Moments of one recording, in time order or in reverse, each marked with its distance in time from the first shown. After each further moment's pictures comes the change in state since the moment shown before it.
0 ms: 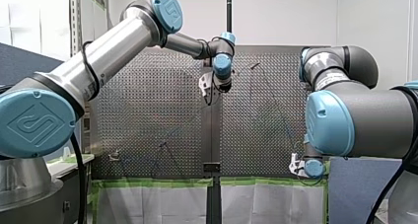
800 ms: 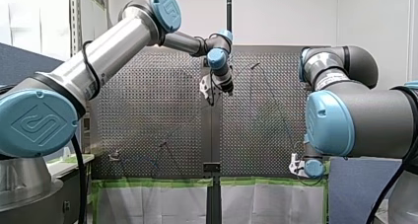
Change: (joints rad) left arm 0.021 0.014 0.018 -0.178 0.202 -0.217; right arm 0.000 0.000 0.000 0.001 -0.002 0.000
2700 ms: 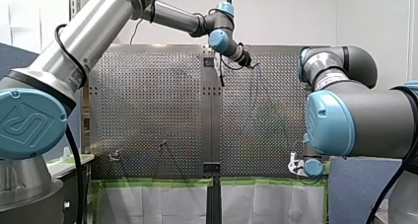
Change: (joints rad) left arm -0.096 0.207 -0.186 0.312 0.173 0.260; right arm 0.005 0.000 -0.010 0.003 -0.006 0.000
